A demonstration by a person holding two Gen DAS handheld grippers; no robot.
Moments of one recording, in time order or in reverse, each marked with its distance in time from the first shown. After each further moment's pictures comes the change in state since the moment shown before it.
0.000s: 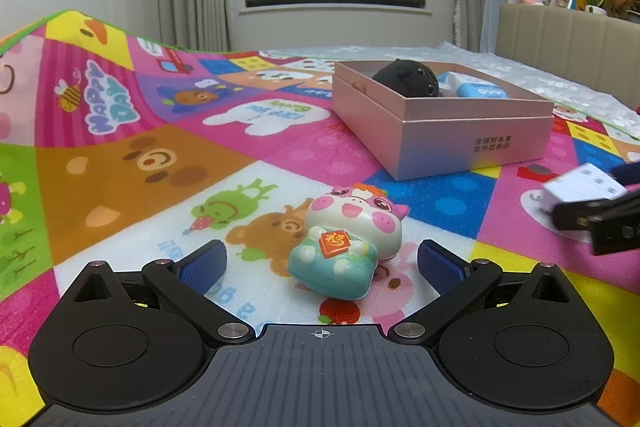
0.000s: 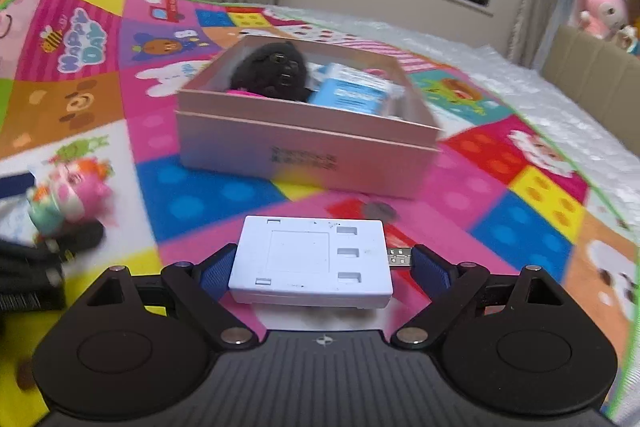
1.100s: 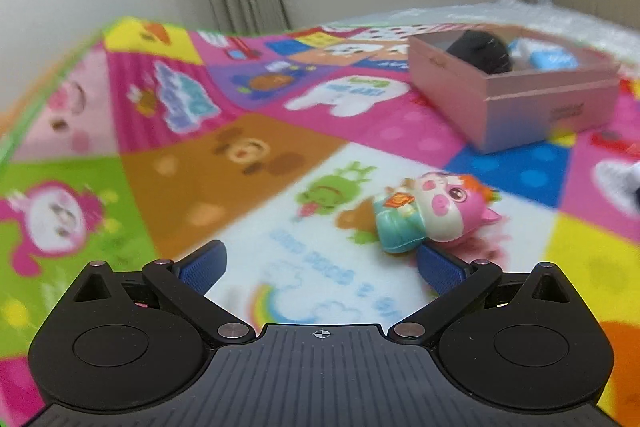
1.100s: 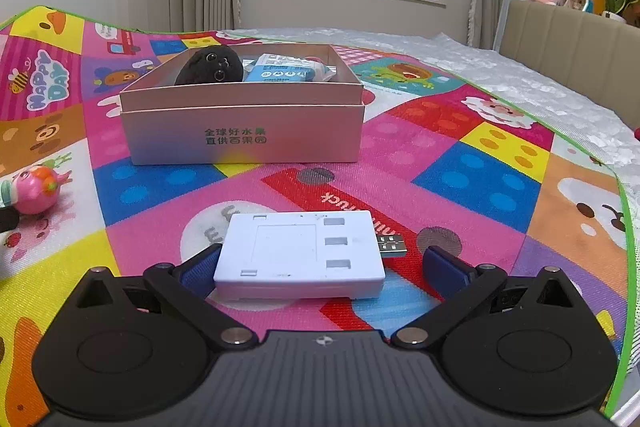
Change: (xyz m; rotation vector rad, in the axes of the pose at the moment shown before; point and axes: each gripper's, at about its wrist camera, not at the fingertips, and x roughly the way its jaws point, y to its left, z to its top) left arm -0.015 0.017 0.017 0.036 0.127 0.186; right arm 0.003 -0.026 -0.034 0.149 -0.061 -0.017
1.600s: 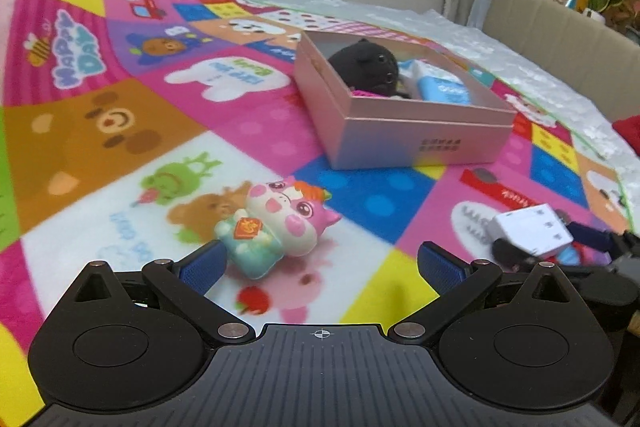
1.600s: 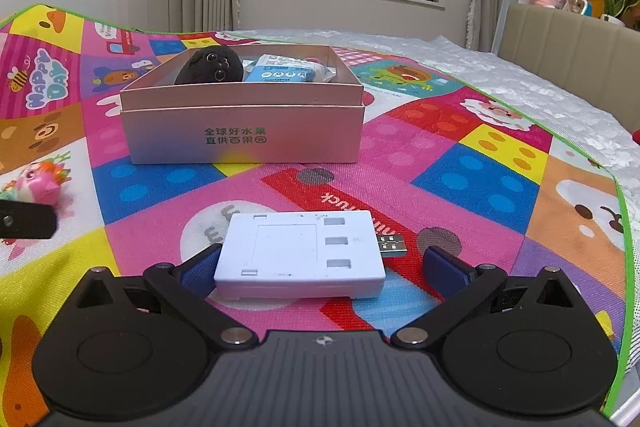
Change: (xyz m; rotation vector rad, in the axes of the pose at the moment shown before) left arm -0.001 -0.035 0.020 -0.136 0.073 -0.326; right arm 0.000 0.000 0.000 -0.005 -0.006 -0.004
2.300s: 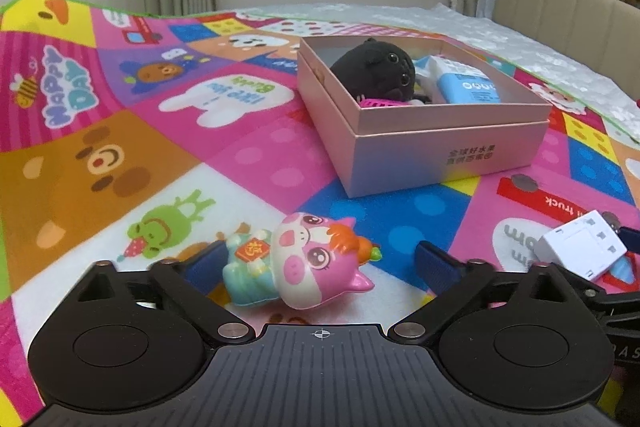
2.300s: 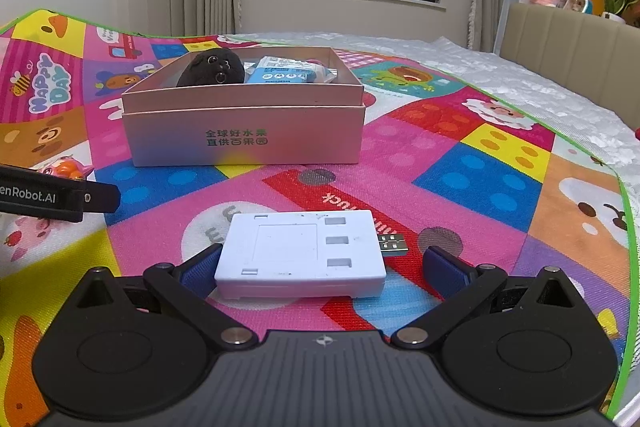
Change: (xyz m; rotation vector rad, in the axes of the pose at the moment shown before) left arm 0.041 -0.009 0.013 0.100 -0.030 0.105; right arm 0.000 -0.001 -0.001 0.010 -0.006 0.012
